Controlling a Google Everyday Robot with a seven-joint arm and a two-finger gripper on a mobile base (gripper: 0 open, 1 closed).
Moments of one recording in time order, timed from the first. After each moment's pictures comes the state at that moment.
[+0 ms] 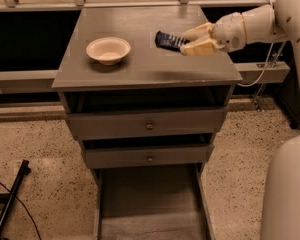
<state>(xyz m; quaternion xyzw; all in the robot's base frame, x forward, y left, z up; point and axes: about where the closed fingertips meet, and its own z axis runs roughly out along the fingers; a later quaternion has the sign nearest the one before) 0.697 -0.112 0.915 -0.59 0.59 0.30 0.45</state>
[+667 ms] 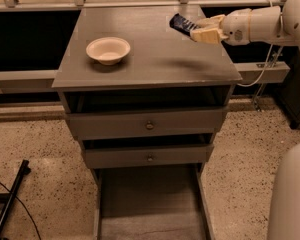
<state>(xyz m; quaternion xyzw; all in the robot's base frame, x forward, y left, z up) 0.761 -0.152 0.929 -0.47 0.66 0.26 0.53</state>
